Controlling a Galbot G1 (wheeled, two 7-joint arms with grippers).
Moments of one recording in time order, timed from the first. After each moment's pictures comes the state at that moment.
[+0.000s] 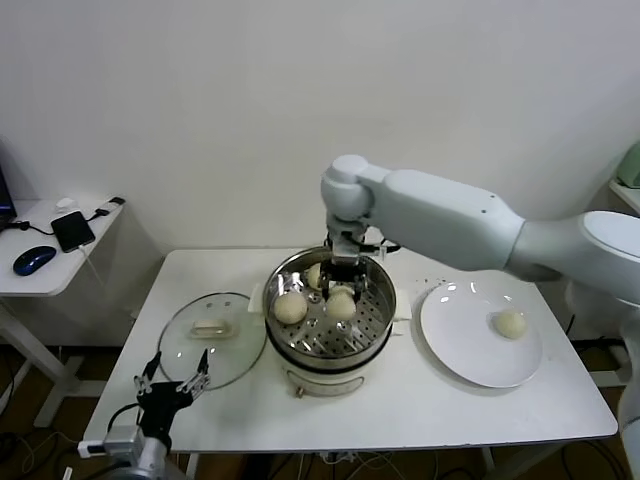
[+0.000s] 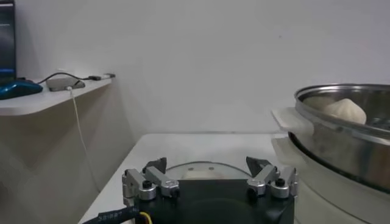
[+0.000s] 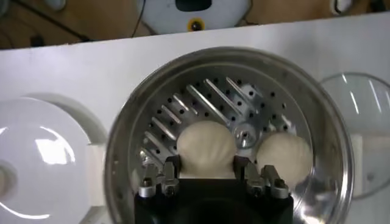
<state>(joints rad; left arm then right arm) 1.64 -1.61 -0.74 -2.13 -0.03 0.25 0.13 0.44 1.26 -1.10 1.26 -0.09 0.58 -1.47</state>
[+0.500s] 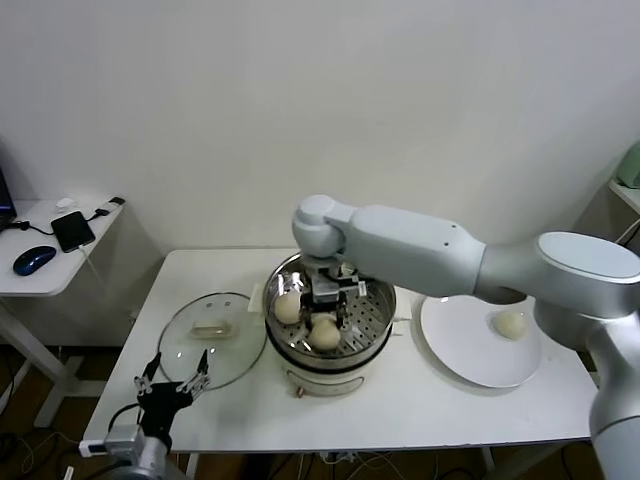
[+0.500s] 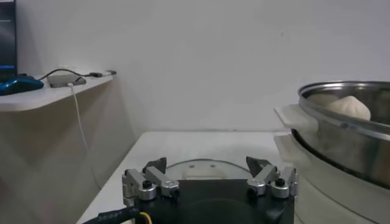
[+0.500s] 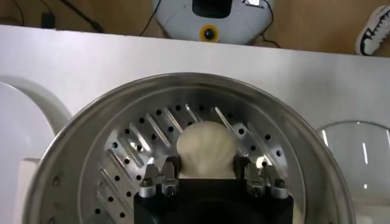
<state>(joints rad) 1.63 -1.61 -0.74 -2.12 -0.03 0.25 0.12 0.36 1.33 -1.12 1.27 -0.17 0.61 -1.44</state>
